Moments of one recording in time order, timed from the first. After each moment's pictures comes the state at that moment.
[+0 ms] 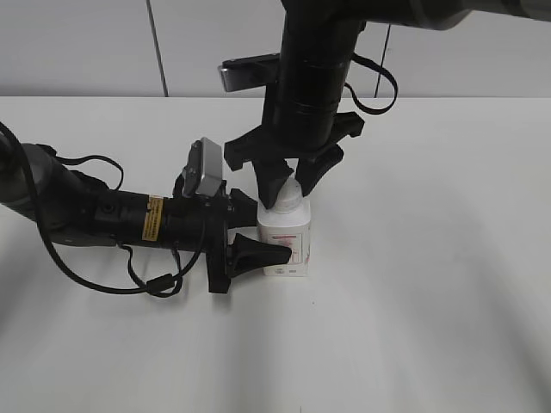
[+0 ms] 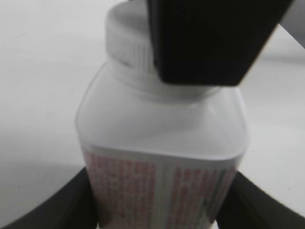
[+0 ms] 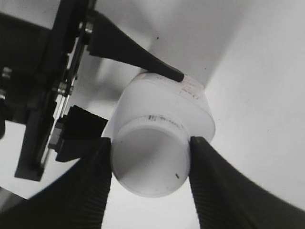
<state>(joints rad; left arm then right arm) -0.31 2.31 -1.08 1.41 -1.12 -0.49 0.65 2.12 -1.78 0.14 1.21 0.07</state>
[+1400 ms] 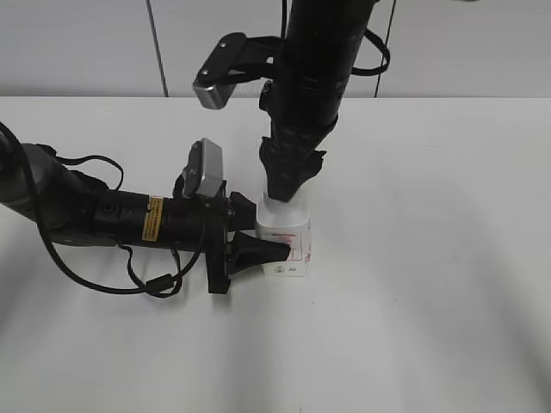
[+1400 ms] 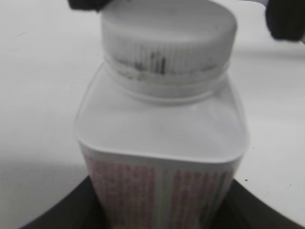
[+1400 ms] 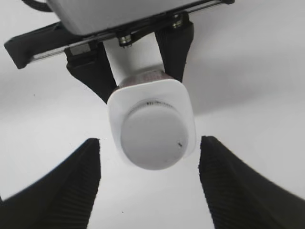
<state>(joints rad) -0.31 2.31 -1.08 1.41 -1.12 -0.49 0.65 2.07 -1.78 0.15 1.21 -0.82</state>
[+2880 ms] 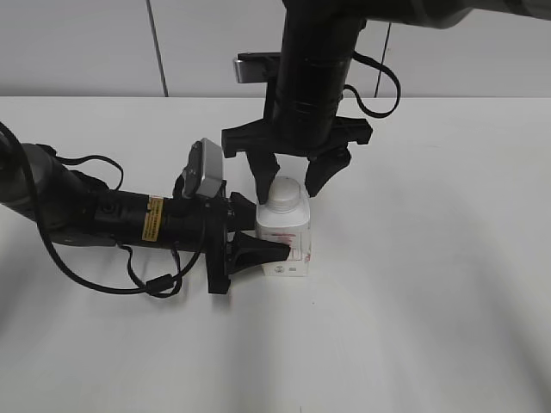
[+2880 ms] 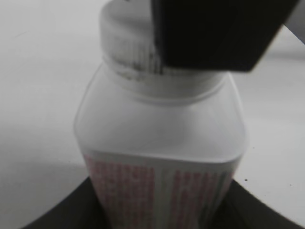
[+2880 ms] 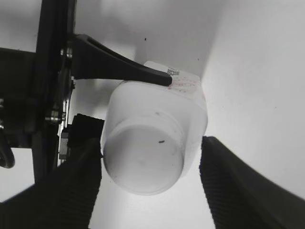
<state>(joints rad) -0.31 2.31 -1.08 1.41 -1.11 -0.49 0.65 2.12 -1.78 0.14 1.20 0.27</state>
